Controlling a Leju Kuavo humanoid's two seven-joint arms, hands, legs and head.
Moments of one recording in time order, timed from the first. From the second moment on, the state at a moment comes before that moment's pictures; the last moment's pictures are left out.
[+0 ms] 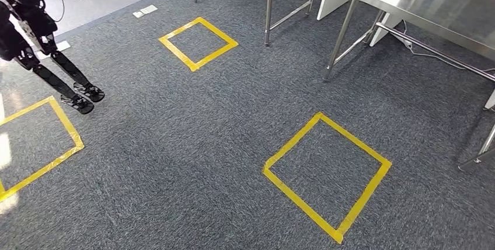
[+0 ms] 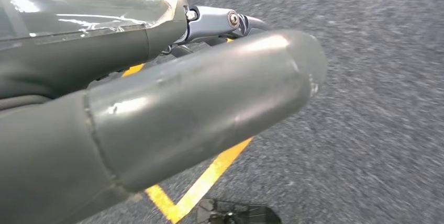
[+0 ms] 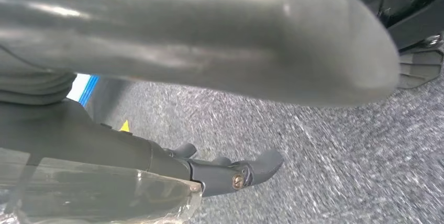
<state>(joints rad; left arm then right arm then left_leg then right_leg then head) -0.05 -0.13 0.73 -0.19 -0.75 0.28 -0.40 -0.07 0.10 -1.27 -0.20 1.49 0.03 0.07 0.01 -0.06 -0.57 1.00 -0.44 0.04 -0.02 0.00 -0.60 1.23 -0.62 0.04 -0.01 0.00</state>
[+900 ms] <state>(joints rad) -0.06 -0.13 0.75 -0.19 -0.75 0.30 -0.39 -0.08 0.10 -1.24 -0.20 1.52 0.03 0.05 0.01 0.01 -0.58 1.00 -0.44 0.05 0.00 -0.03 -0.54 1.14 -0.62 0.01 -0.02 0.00</state>
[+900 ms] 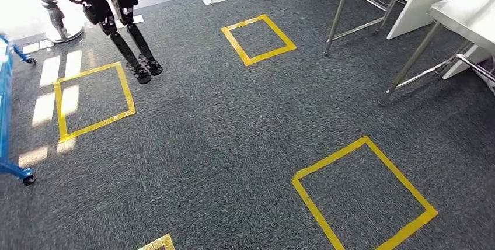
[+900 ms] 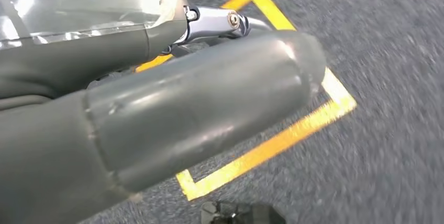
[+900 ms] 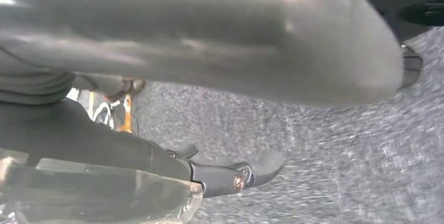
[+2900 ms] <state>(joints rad) -0.07 -0.11 0.79 -0.19 -0.74 0.03 -0.05 -0.09 0.14 -1.21 -0.20 1.52 0.04 0.06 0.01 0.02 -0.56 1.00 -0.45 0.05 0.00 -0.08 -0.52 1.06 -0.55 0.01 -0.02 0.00</state>
